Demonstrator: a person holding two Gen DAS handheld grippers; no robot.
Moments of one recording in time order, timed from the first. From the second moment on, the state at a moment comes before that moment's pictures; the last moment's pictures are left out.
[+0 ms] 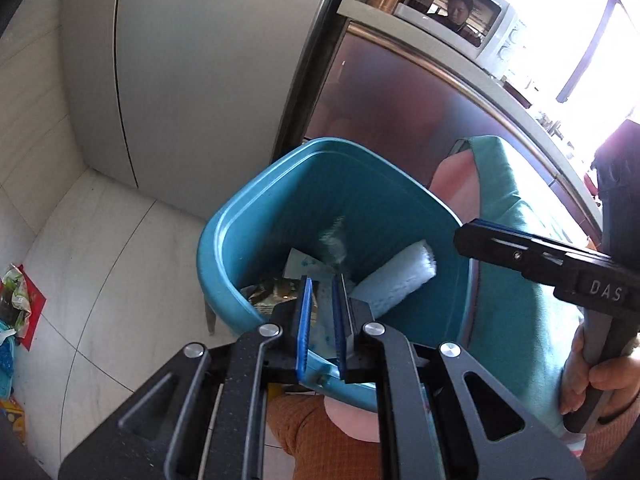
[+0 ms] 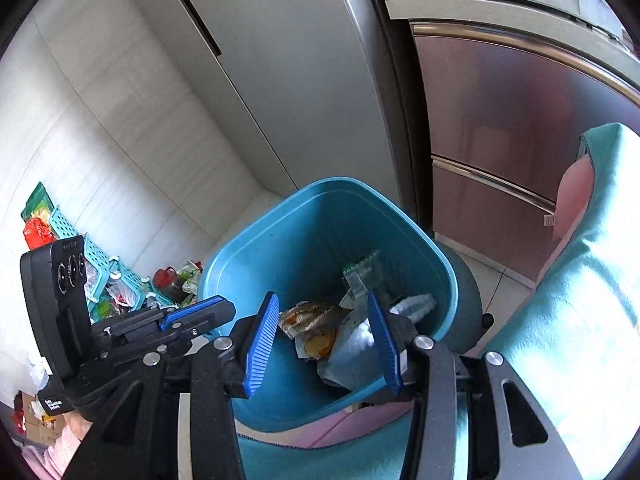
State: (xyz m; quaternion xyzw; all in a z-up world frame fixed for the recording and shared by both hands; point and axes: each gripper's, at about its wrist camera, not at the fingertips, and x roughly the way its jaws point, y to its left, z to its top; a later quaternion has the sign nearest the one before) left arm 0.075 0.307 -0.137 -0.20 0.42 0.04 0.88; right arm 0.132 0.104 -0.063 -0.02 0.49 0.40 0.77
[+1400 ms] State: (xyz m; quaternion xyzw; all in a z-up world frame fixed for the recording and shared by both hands) left arm 0.068 -0.043 -0.057 -0.05 0.37 -0.34 0.86; right arm 0.063 -0.238 0.010 0.12 0.37 0.21 0.90
